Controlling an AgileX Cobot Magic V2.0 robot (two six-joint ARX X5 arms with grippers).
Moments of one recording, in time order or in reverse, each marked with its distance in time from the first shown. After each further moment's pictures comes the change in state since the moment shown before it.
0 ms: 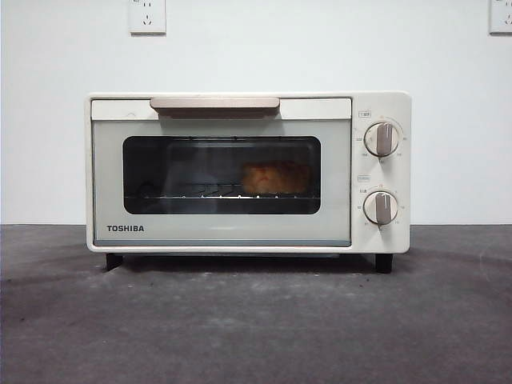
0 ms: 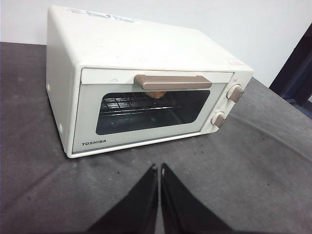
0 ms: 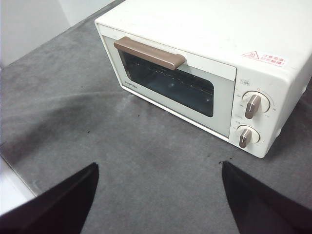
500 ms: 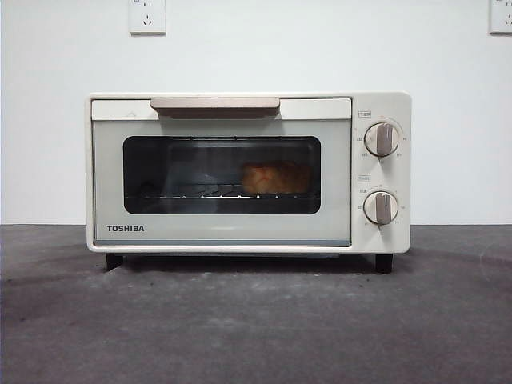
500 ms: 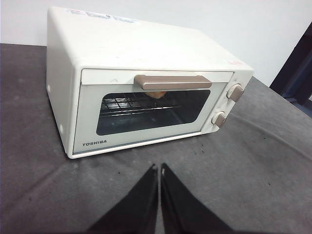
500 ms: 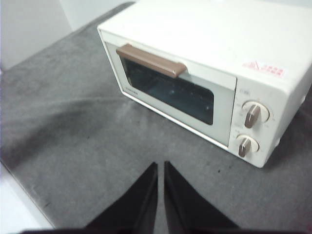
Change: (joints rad) left arm 0.000 0.000 0.000 0.000 0.000 0.008; right arm 0.000 0.000 0.000 0.032 0.000 -0.019
